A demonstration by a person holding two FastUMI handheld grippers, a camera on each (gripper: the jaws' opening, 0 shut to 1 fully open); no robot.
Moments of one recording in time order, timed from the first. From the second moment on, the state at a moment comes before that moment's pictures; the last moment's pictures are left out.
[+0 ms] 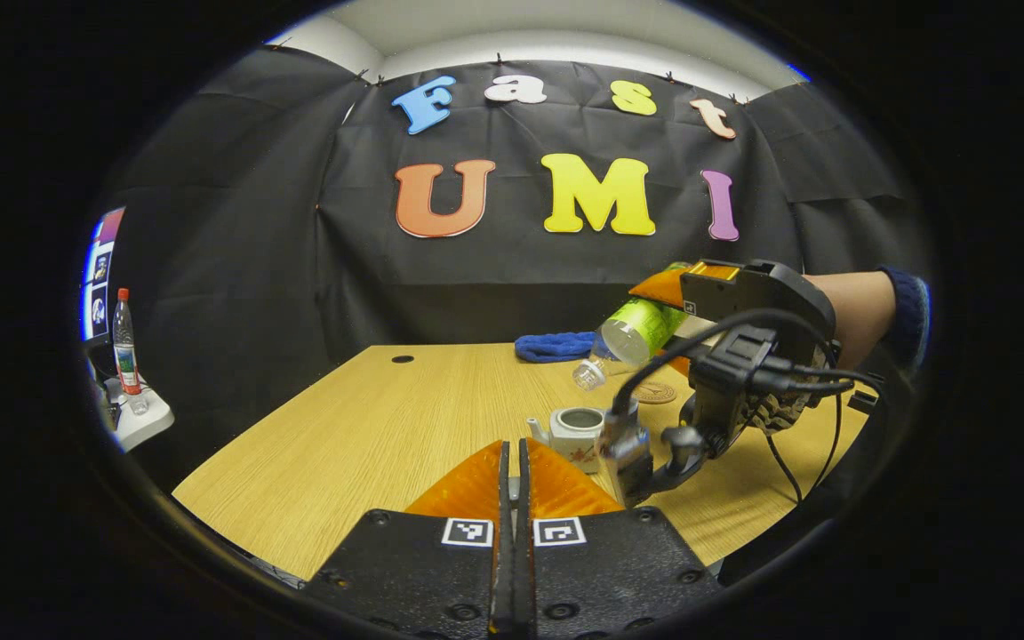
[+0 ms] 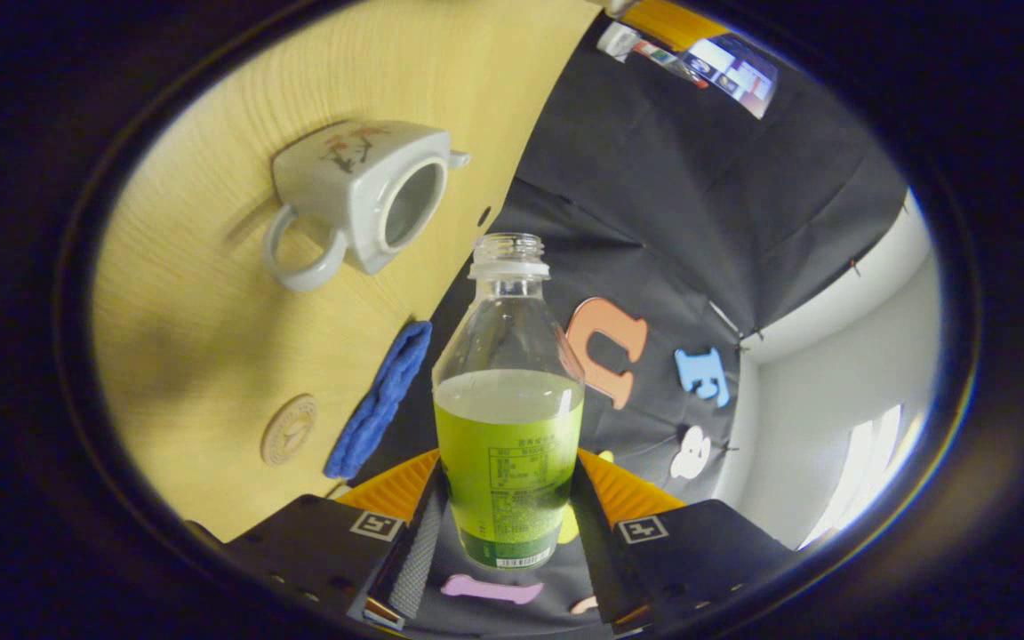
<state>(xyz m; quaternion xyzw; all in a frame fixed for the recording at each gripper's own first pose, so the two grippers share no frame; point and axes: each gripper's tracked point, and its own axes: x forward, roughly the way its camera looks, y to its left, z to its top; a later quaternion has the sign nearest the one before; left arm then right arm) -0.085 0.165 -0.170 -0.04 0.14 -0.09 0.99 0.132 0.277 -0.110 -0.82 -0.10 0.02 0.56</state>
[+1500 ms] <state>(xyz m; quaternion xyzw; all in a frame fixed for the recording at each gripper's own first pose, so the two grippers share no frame) -0.036 0.095 -0.158 -0.05 0.14 -0.10 0.98 0.243 0.181 -0.168 -0.03 0.17 0.11 0.98</state>
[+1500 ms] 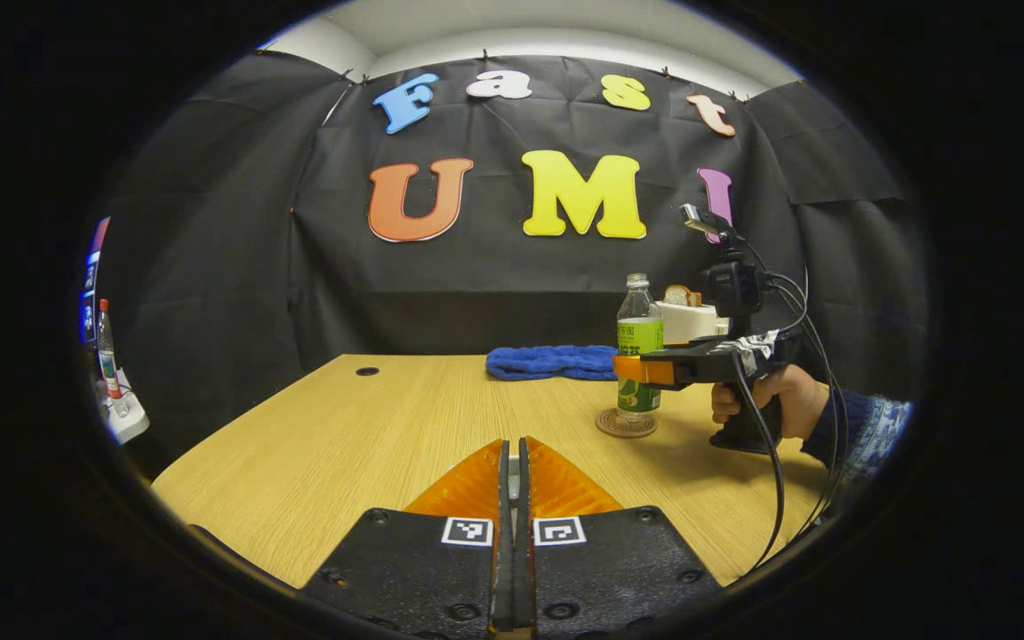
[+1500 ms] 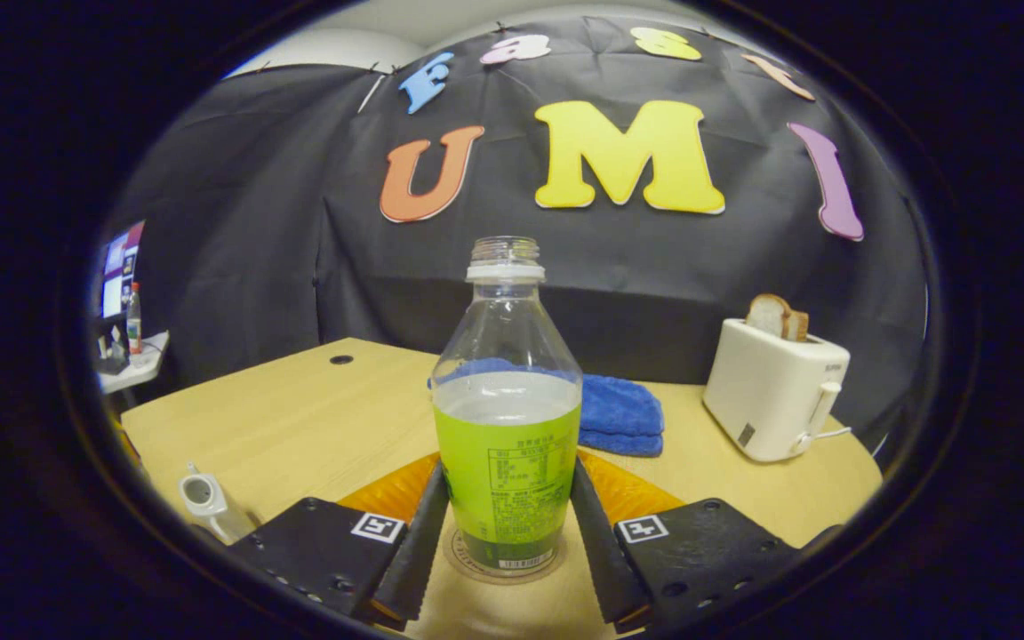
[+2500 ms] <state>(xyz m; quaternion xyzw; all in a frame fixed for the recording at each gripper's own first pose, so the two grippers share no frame) -0.015 0.095 -0.167 -0.06 0.14 -0.10 0.98 0.228 0.175 -0.161 -0.01 0.15 0.08 0.99</state>
